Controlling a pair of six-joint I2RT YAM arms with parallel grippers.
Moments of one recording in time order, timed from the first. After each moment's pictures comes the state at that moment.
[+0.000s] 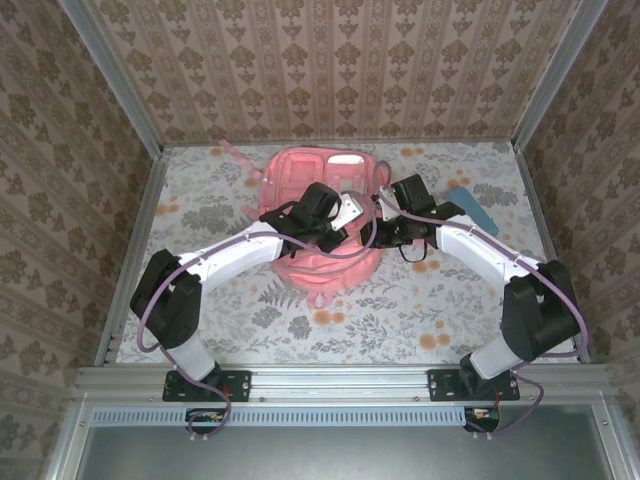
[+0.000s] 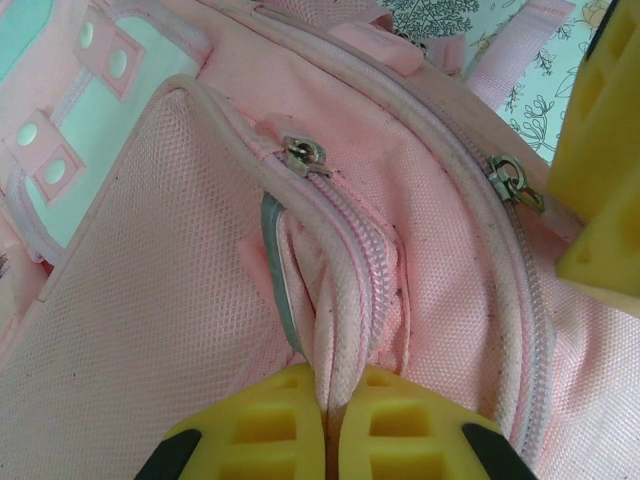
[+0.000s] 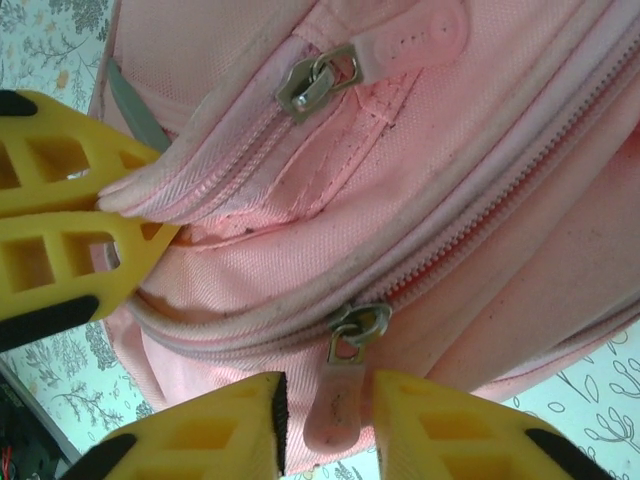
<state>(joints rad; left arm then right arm) -0.82 1.67 1.25 -0.38 -0.02 0.27 0.39 1.54 1.11 -0.54 -0.40 0.29</state>
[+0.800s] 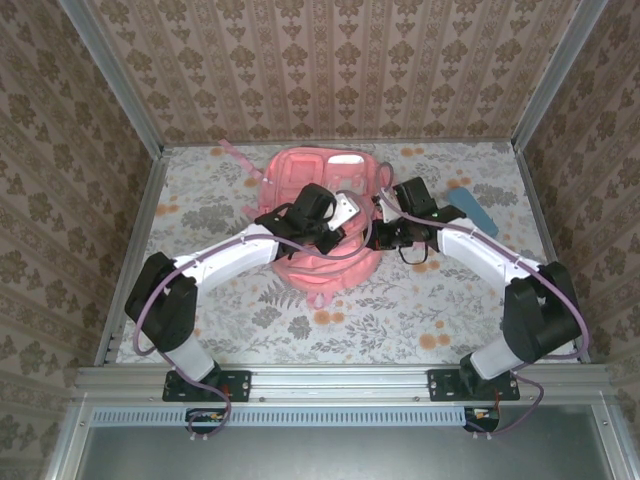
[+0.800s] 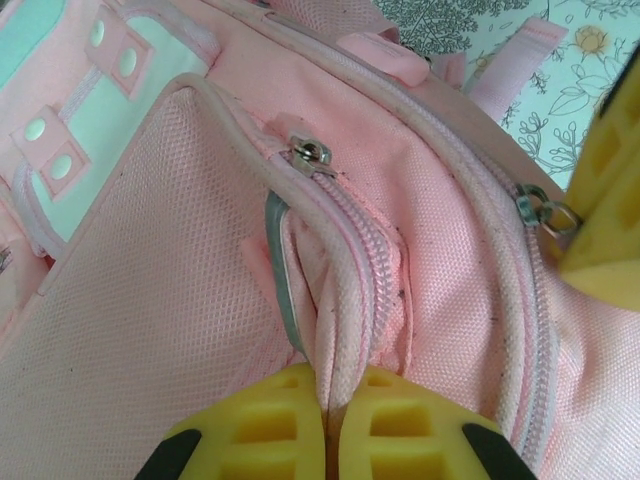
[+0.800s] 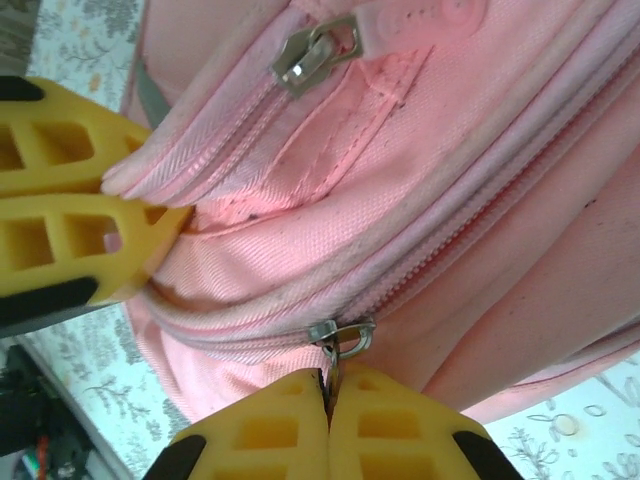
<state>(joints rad) -0.80 1.64 1.20 -0.33 0.01 0.23 0.39 1.51 1.05 -0.48 -0.47 0.33</state>
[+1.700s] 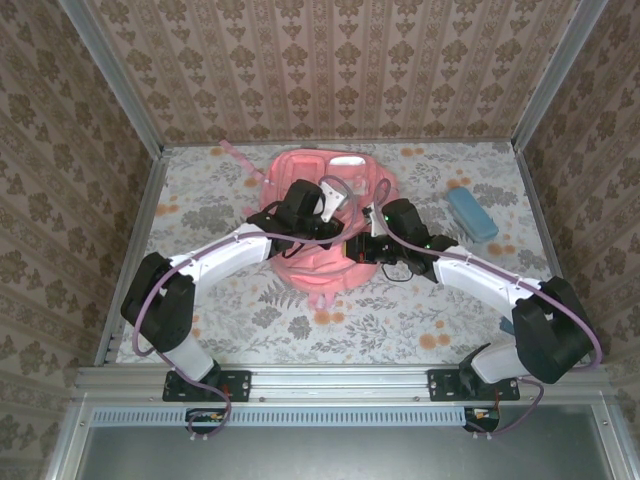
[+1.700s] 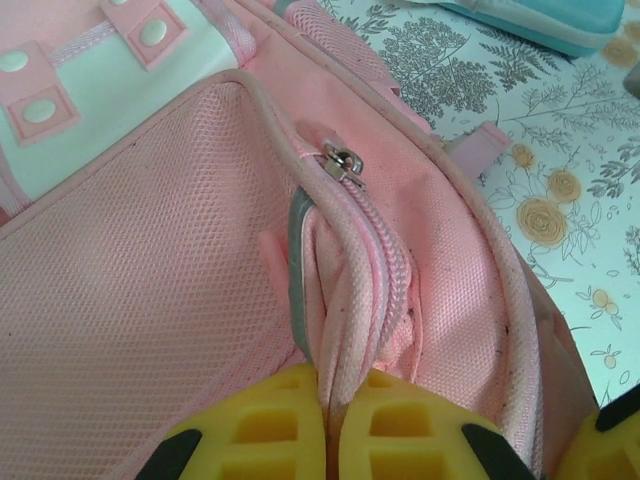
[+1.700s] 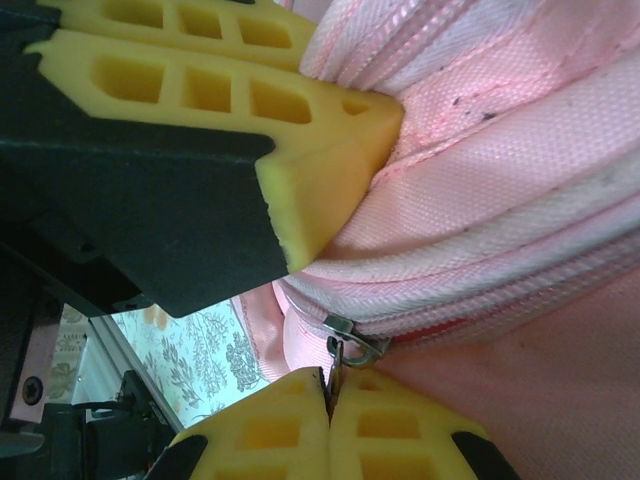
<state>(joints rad) -0.74 1.63 1.16 -0.23 0.18 -0.07 0.55 1.41 0.85 -0.11 -0.45 0.64</state>
